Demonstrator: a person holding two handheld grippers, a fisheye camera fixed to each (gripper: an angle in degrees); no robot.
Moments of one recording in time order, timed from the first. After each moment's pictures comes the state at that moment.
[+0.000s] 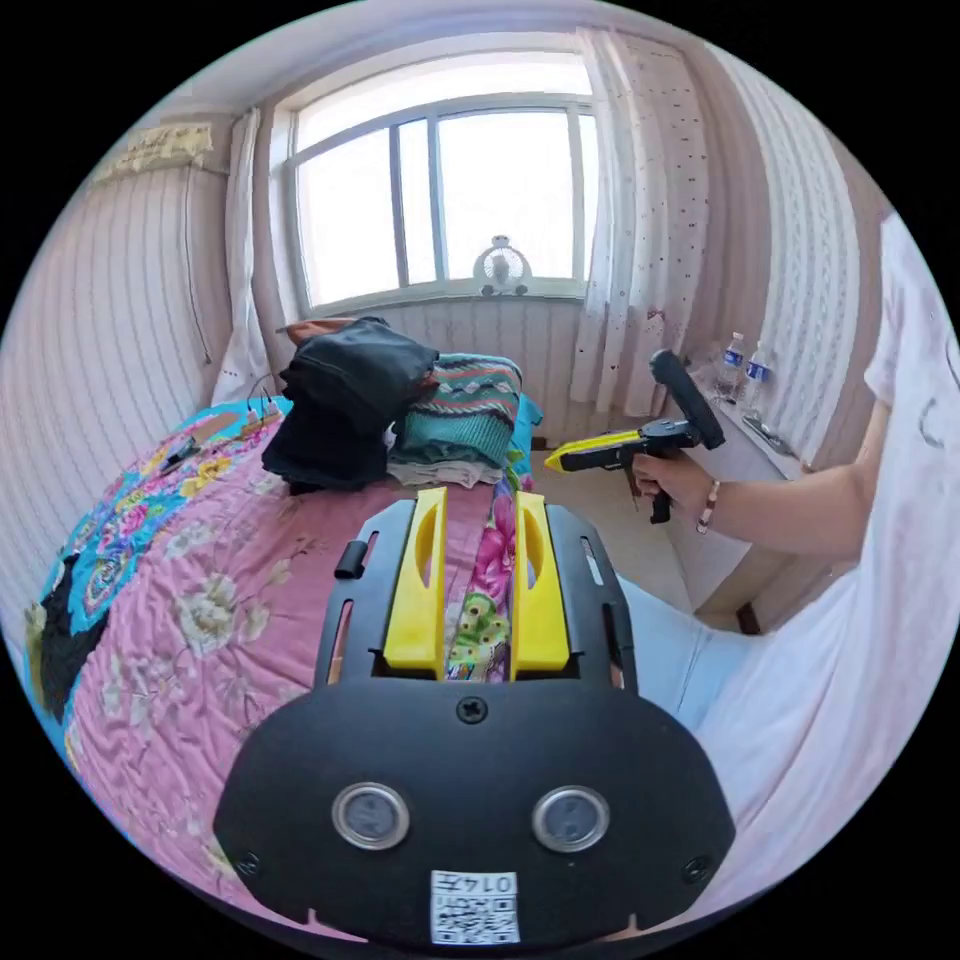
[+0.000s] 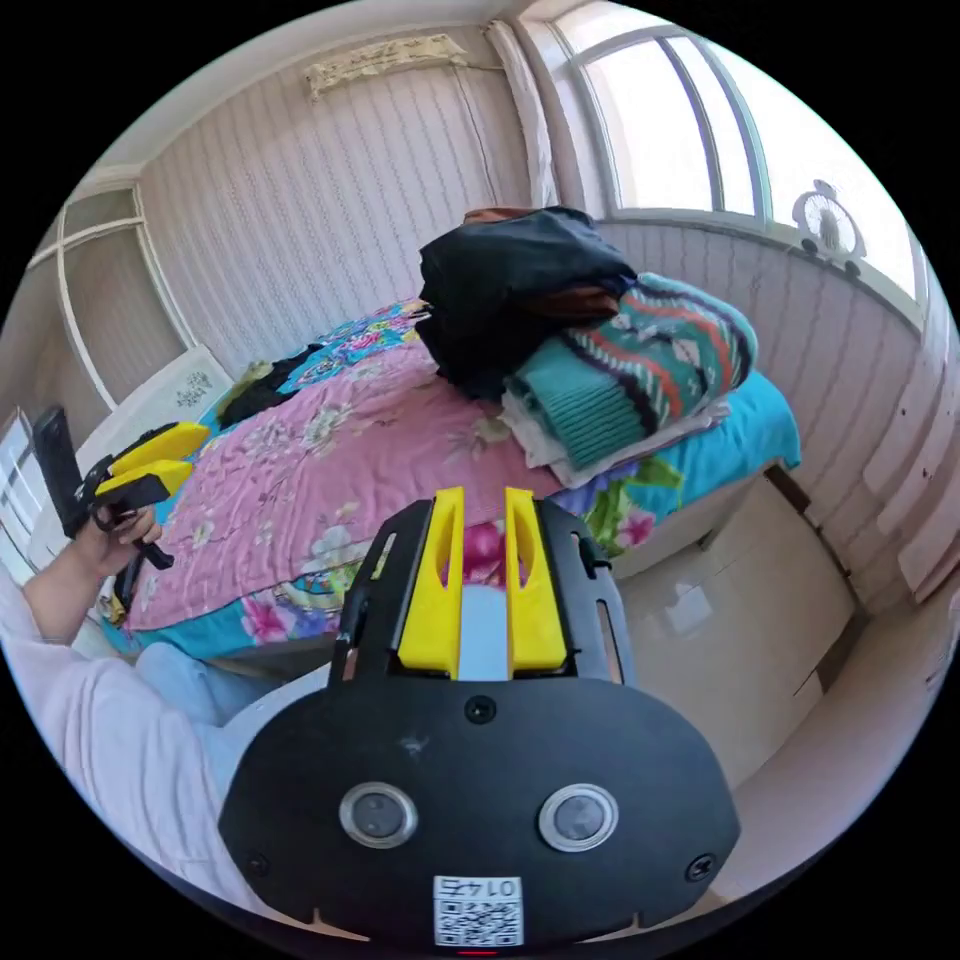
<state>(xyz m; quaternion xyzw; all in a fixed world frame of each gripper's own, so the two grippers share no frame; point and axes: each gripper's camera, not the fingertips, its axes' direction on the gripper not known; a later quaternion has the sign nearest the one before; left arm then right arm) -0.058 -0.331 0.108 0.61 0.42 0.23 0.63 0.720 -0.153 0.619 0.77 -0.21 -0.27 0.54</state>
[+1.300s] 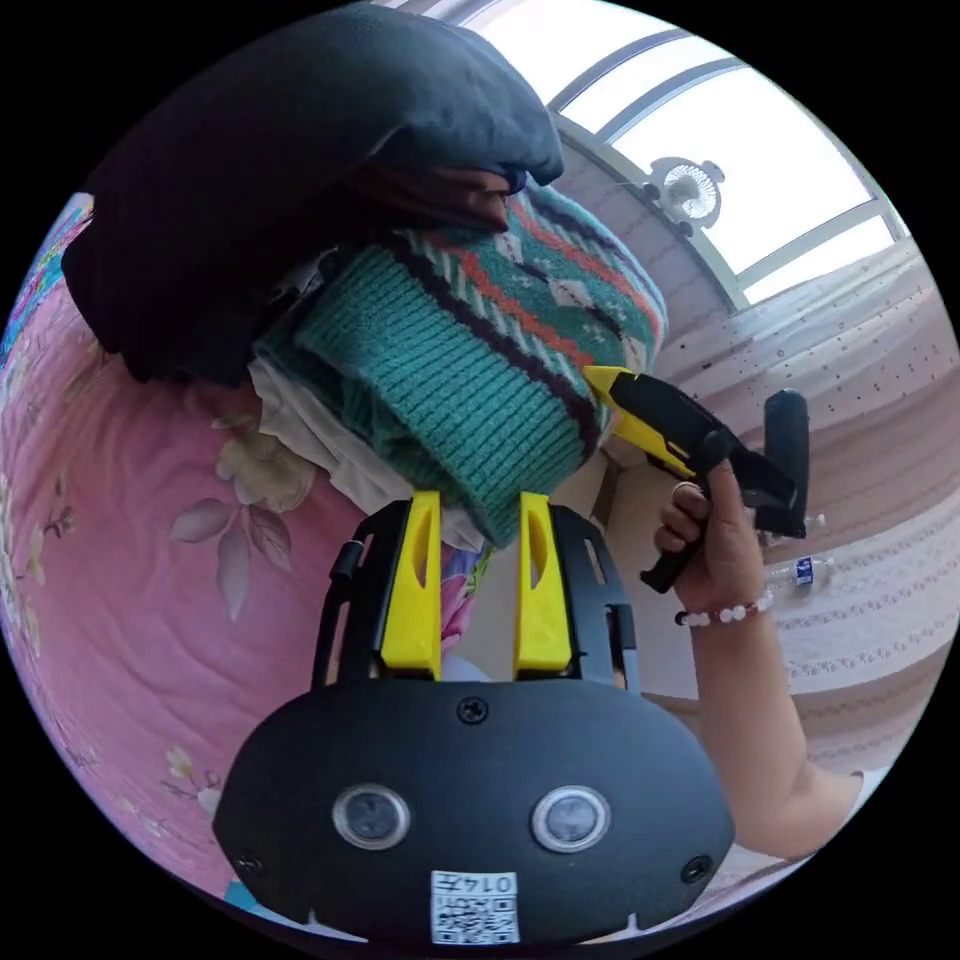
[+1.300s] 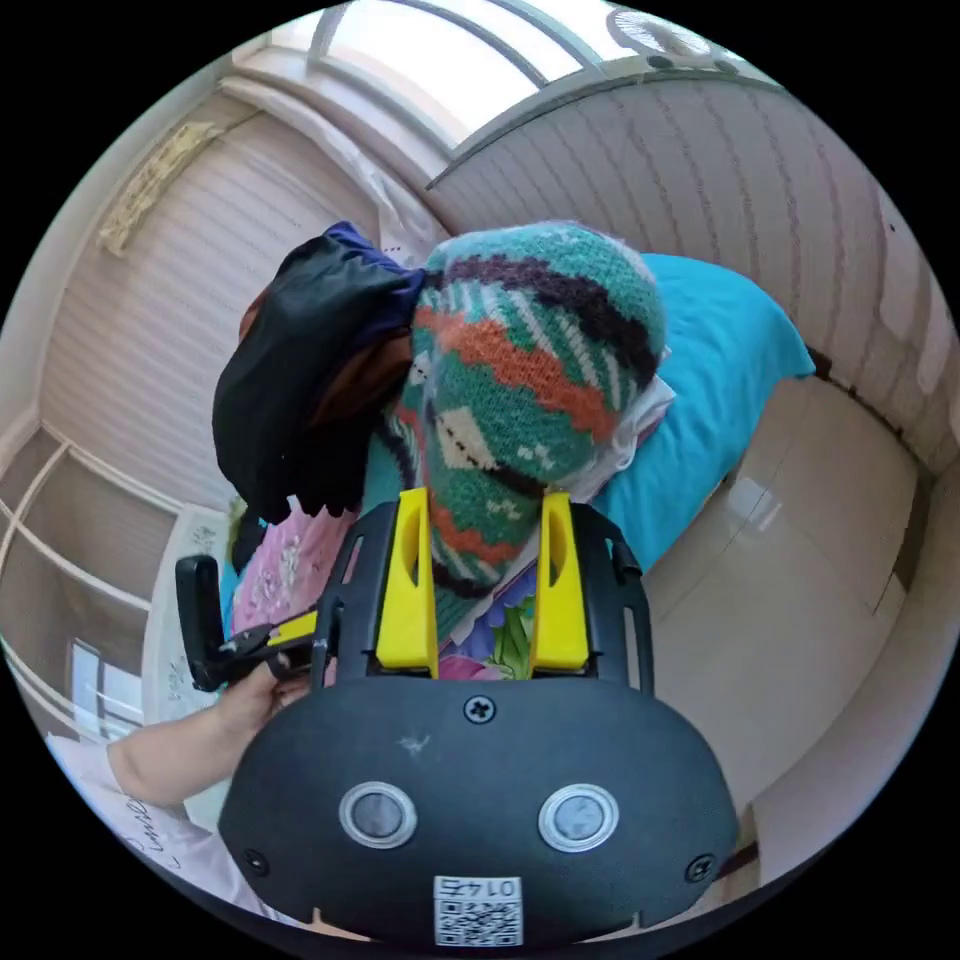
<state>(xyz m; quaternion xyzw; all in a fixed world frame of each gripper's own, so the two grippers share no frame) 0.356 -0.834 -0.050 0.28 0.57 0.19 0.74 1.074 -0.221 0.363 0.65 -0.40 -0.20 0.61</state>
